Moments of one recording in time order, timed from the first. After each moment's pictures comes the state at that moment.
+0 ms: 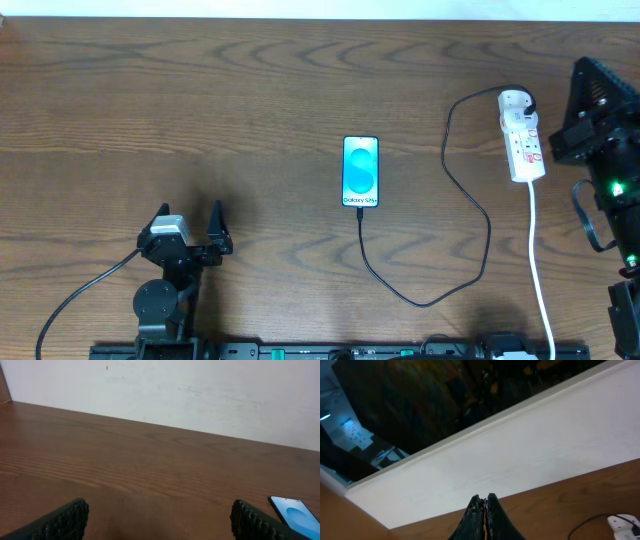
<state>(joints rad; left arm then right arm) 0.00 0.01 0.02 -0.11 0.03 -0.17 0.05 0.94 1.51 -0.60 -0.09 0.49</state>
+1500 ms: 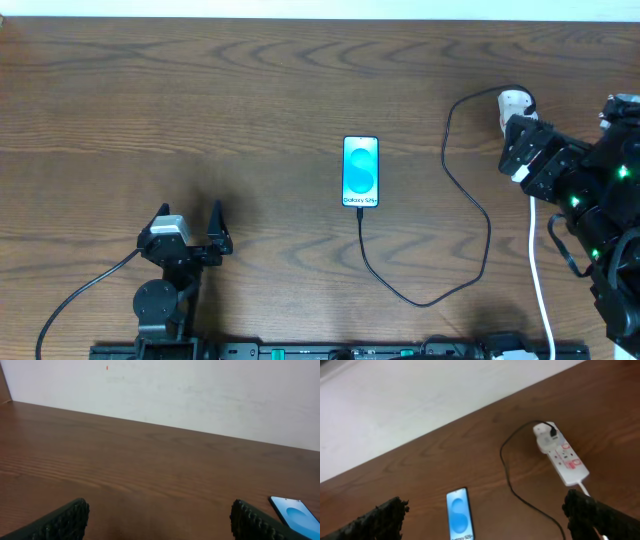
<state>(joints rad) 0.00 0.01 0.02 -0.11 0.03 -0.17 0.12 0.97 1.49 -1.04 0.09 0.48</state>
